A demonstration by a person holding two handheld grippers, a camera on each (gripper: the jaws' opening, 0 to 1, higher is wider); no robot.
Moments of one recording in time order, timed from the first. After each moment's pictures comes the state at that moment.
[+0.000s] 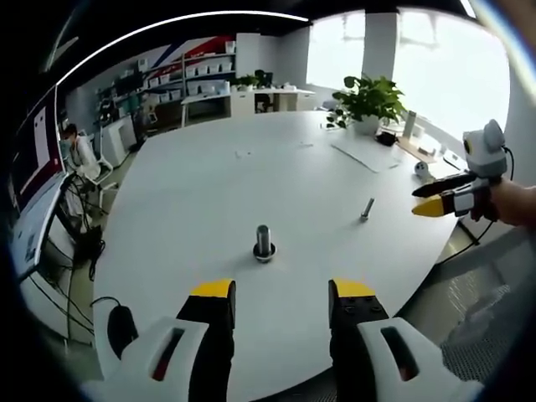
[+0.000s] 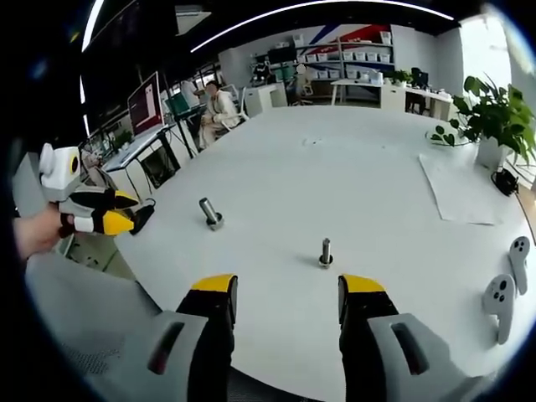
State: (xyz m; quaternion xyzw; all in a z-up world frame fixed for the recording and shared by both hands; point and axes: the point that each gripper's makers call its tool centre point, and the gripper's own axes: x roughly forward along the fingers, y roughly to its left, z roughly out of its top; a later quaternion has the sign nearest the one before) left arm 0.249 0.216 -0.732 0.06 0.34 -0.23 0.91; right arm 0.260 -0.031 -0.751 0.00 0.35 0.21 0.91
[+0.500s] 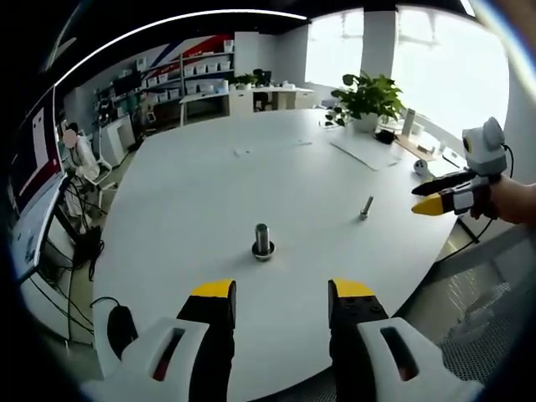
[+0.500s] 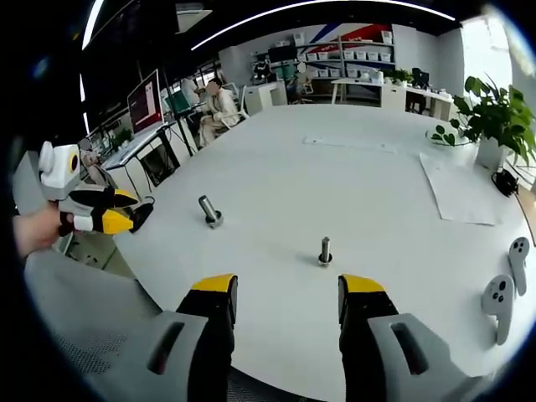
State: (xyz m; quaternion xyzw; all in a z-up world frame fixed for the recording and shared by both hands) left arm 0.249 0.216 -0.734 0.06 0.34 -0.23 0.91; right arm 0.260 -0.032 -0.752 0.00 0.36 0.21 0.91
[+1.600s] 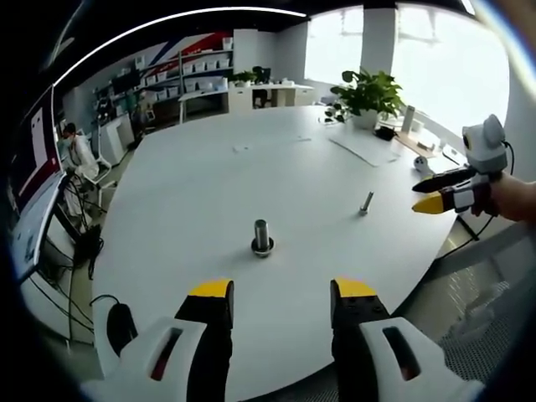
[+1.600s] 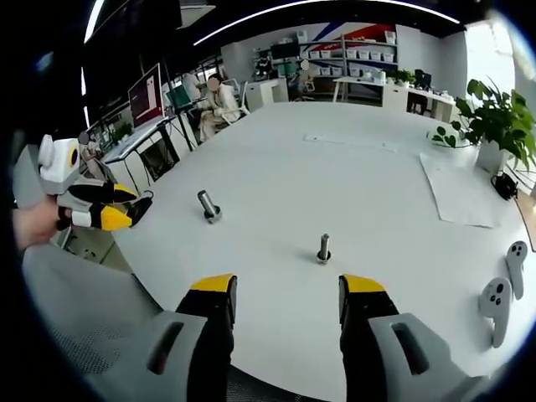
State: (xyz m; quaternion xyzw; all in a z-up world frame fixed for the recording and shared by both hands) left arm 0.247 0.216 -0.738 0.06 0.35 -0.23 0.91; right arm 0.257 -0.033 -0.755 -0.01 0.36 0.21 0.91
